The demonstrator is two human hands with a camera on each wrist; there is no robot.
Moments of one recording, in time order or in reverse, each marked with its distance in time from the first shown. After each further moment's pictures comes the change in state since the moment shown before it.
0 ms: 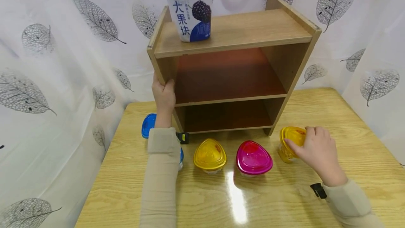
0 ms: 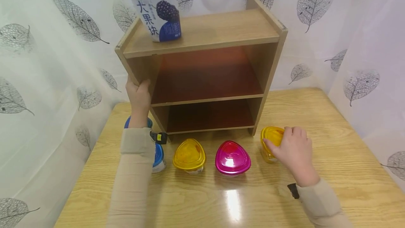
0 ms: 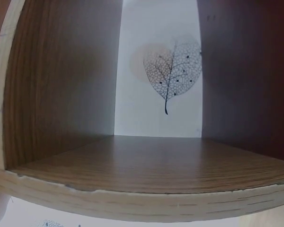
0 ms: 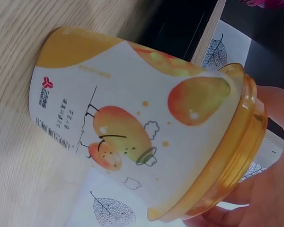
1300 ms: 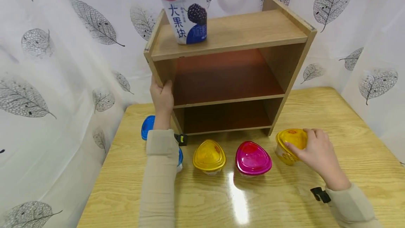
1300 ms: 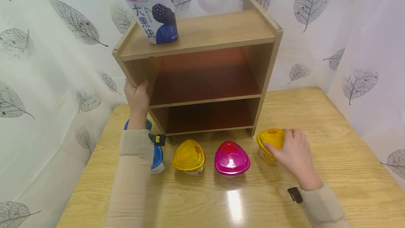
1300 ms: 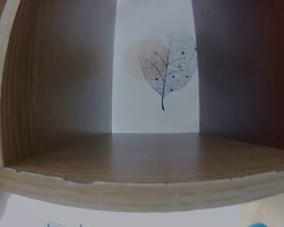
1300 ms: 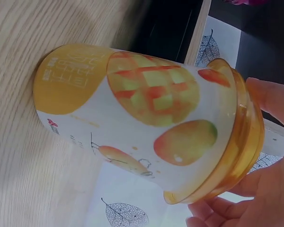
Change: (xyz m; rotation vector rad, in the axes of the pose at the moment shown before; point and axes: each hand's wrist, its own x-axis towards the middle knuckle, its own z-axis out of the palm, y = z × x) left_hand 0.010 -0.030 0.002 -0.034 0.030 0.035; right_hand -0.007 0.003 -0.002 0.177 -0.056 0.028
